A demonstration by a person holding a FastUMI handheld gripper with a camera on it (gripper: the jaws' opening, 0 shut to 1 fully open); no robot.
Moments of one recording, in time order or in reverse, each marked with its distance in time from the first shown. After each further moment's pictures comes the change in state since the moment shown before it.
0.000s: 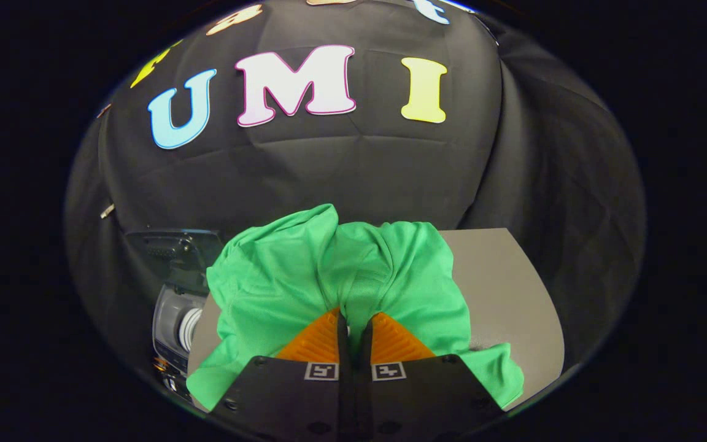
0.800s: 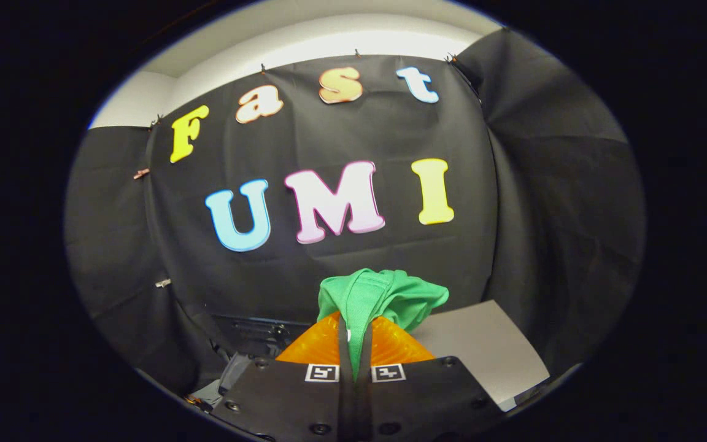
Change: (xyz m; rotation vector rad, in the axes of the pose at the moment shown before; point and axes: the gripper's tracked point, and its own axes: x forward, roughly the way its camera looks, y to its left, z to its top) arm -0.213 0.066 0.118 0.074 -0.499 0.170
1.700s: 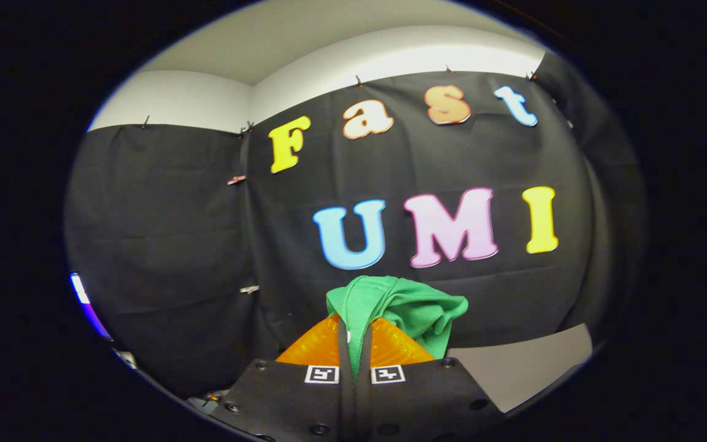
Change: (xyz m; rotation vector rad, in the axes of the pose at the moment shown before) arm -0.015 0.216 -0.020 -0.052 -0.006 0.462
